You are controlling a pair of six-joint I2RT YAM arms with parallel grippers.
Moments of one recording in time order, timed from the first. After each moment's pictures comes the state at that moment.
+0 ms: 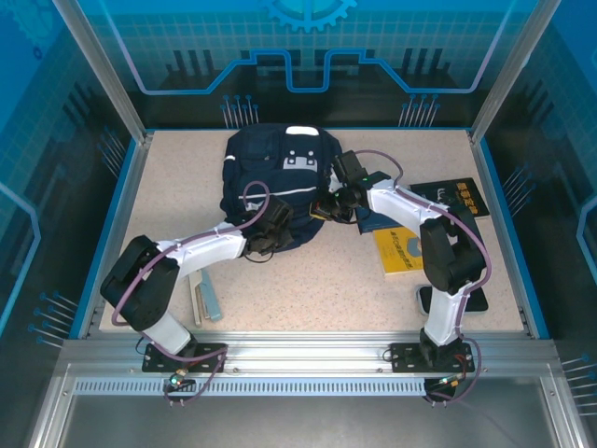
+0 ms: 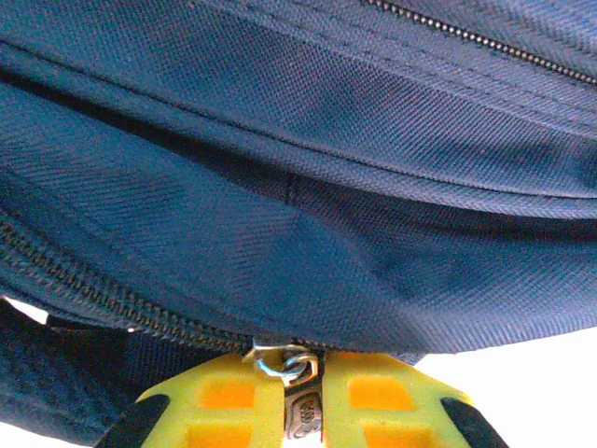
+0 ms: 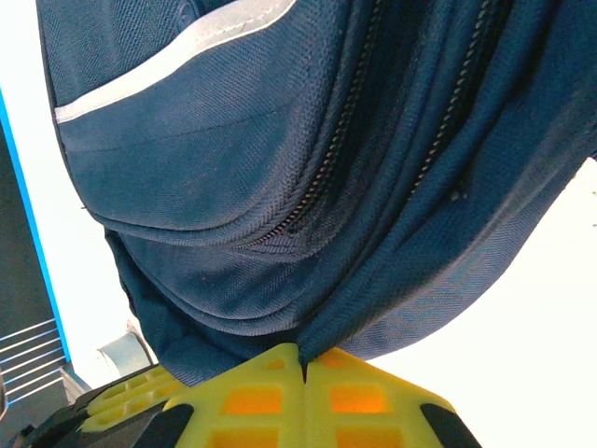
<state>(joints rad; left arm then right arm) -0.62 1.60 0.96 -0.37 -0.12 -1.02 0.48 1.87 1.38 -0.54 -0.42 0.75</state>
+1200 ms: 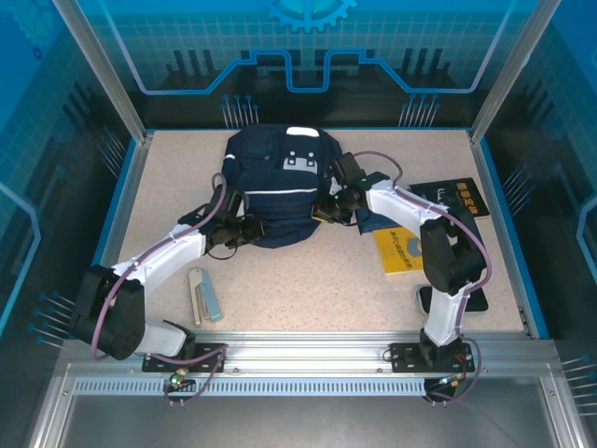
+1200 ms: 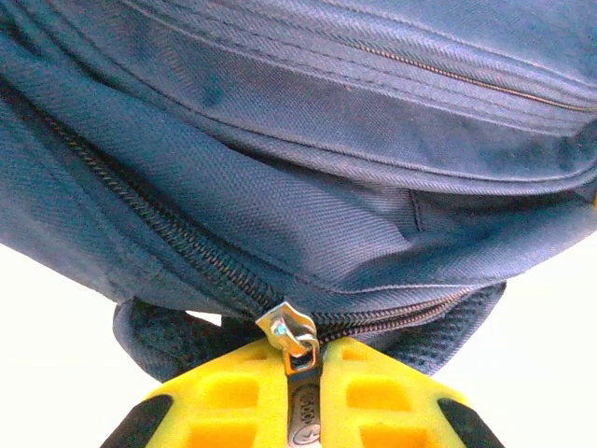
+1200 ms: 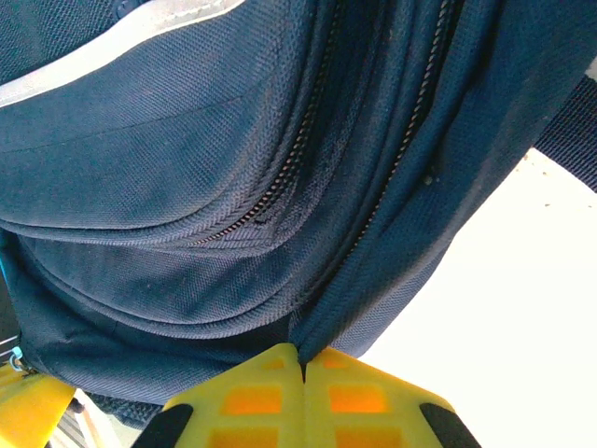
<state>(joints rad) -0.33 1.38 0.85 -0.44 0.21 -0.64 0.49 1.87 1.38 -0.58 -0.37 0.75</state>
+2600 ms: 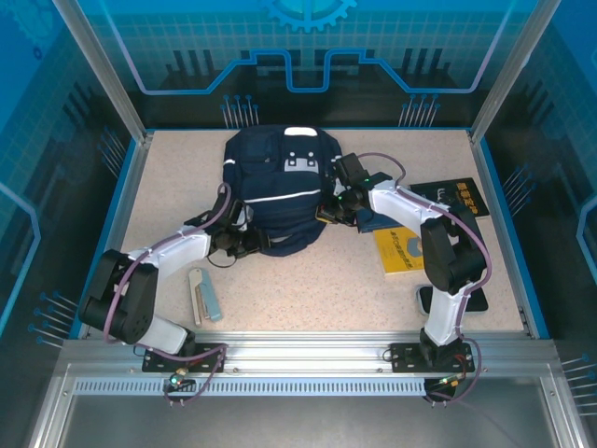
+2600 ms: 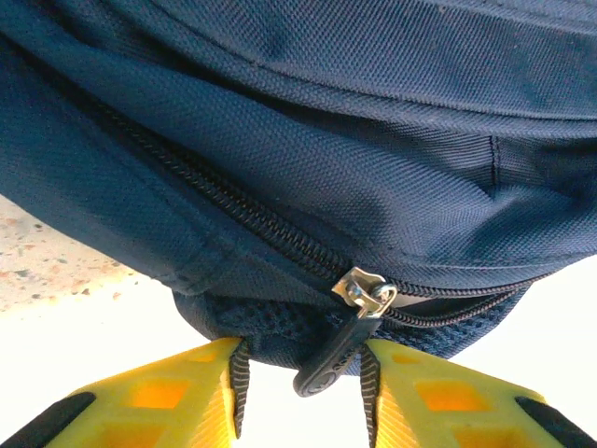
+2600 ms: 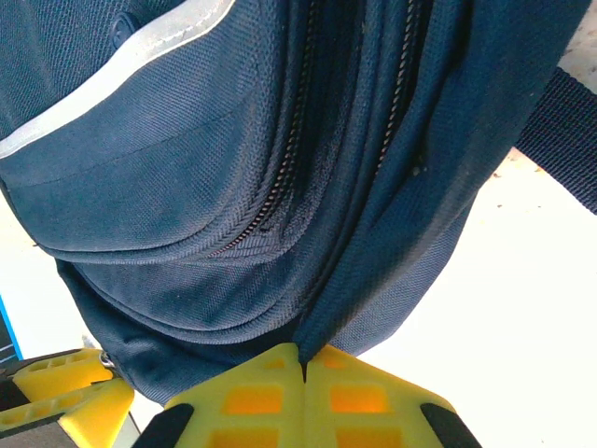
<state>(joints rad) -0.32 1.48 0.78 -0.37 0.33 -0.62 0.47 1.87 1.36 -0.58 -0.37 0.75</state>
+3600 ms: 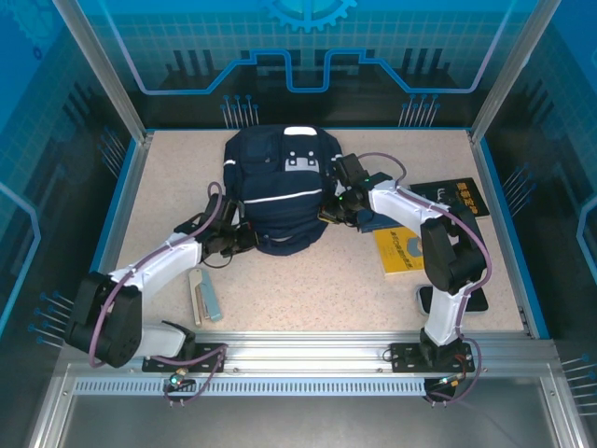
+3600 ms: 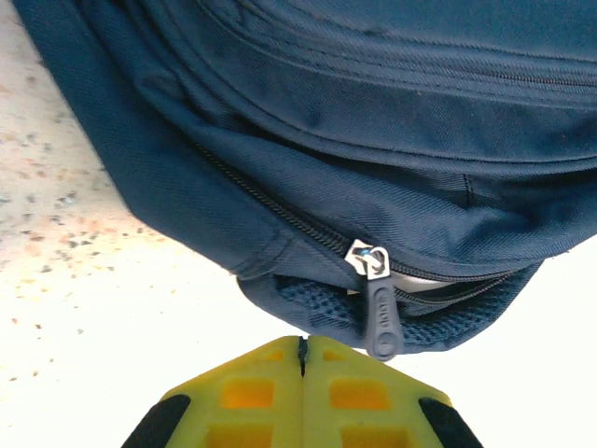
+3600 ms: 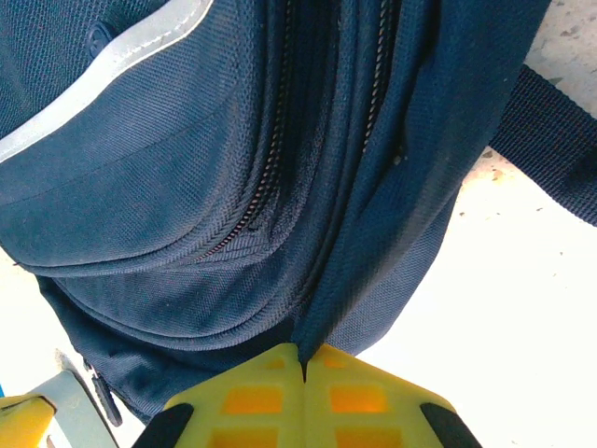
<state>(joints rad) -0.33 1.33 0.76 -0.42 0.19 -0.64 0.47 1.87 1.36 -0.59 -0.32 0.75</state>
